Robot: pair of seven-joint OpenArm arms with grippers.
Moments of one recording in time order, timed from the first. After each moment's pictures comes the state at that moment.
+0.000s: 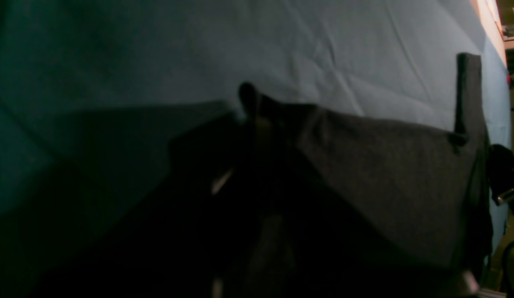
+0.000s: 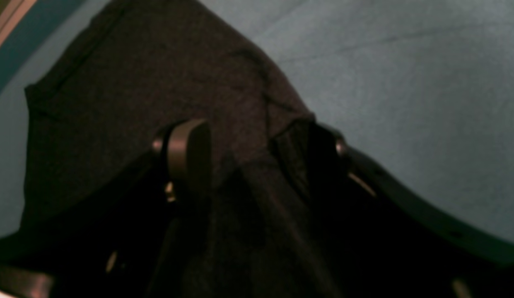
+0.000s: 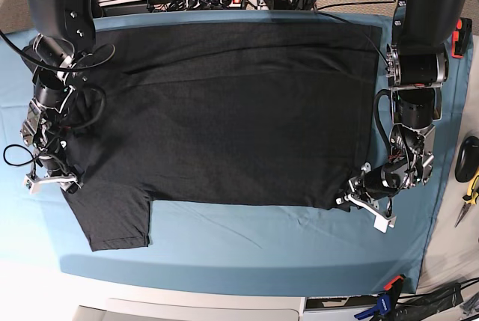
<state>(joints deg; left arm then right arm) -38.3 -13.9 -3.1 27.8 -42.3 -25.7 38.3 38.1 25.1 36.9 22.9 4.2 22.2 -16.7</state>
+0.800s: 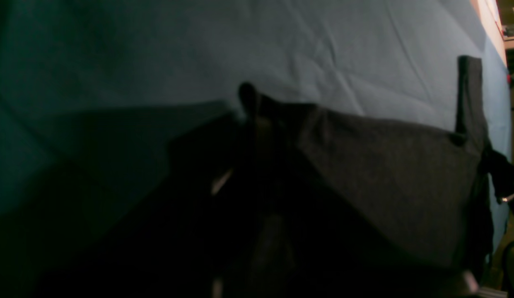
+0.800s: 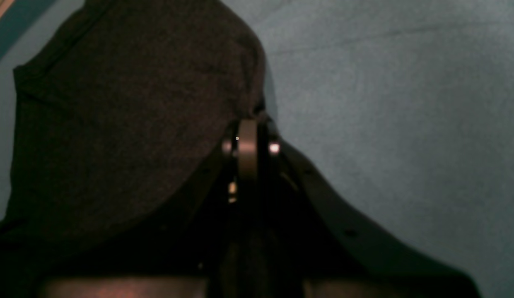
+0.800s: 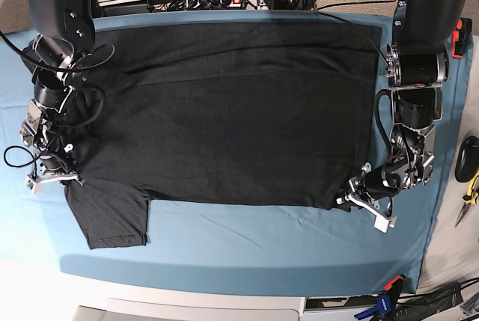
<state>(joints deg) -38.3 -14.4 -3.1 27.8 -42.5 -26.8 38.3 38.1 25.4 36.9 22.8 1.1 22.4 -16.7</state>
